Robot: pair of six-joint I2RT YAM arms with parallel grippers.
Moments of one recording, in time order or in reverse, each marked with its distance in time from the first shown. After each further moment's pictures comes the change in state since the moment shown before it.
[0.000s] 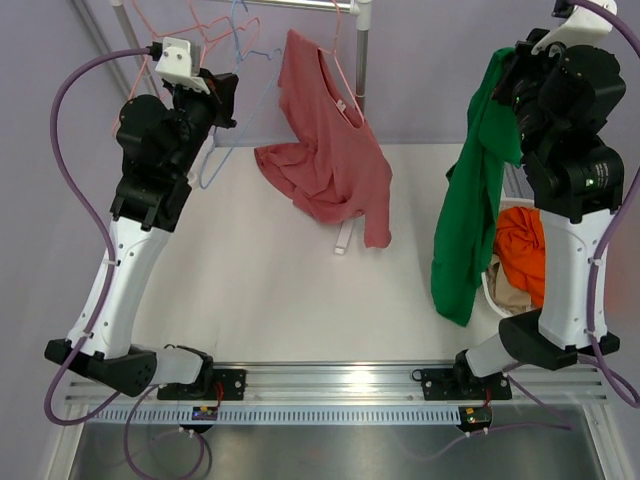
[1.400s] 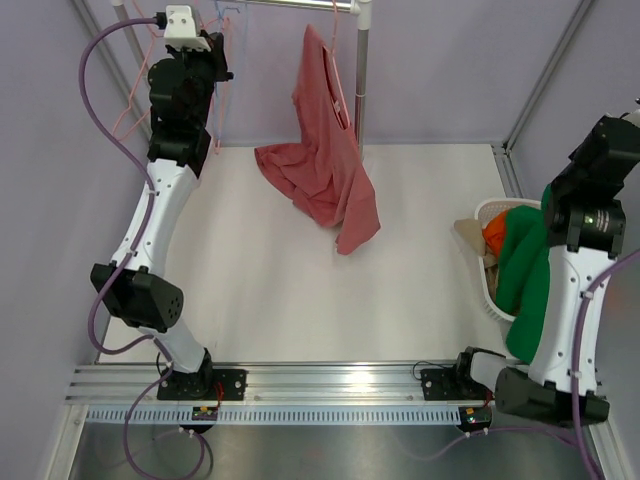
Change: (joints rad) left arm 0.148 0.382 0.184 0.339 -0.089 0.003; right arm -0.507 -0.344 -0.721 0.330 0.253 0.034
